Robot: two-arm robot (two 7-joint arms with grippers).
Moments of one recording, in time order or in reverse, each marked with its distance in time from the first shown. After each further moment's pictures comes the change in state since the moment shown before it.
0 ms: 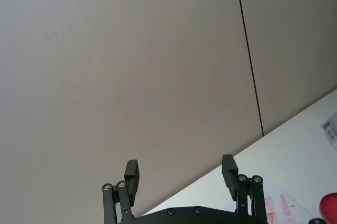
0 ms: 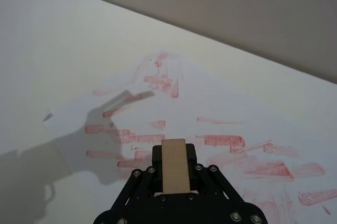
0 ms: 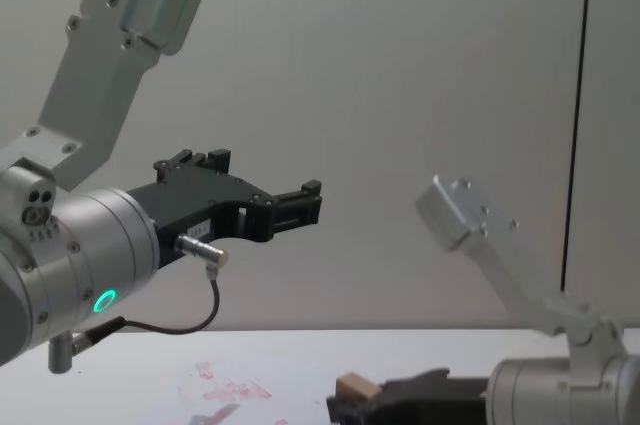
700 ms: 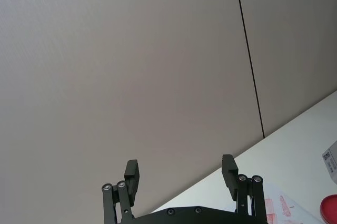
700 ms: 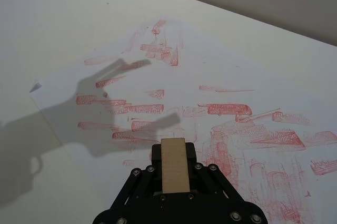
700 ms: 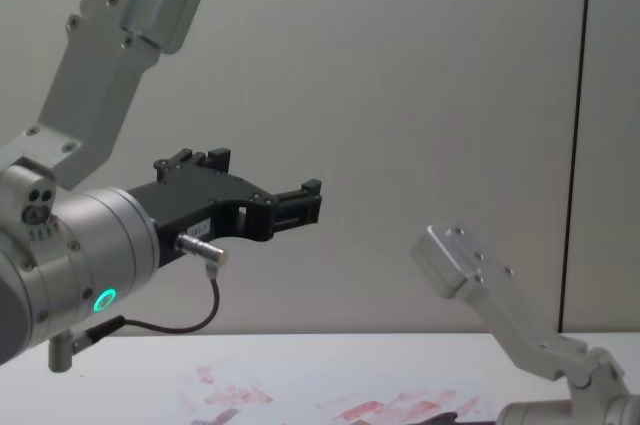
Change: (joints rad) left arm 0.000 0.000 0.000 0.000 0.000 0.000 0.000; right arm -0.006 0.004 -0.012 0.046 -0.028 0.028 0.001
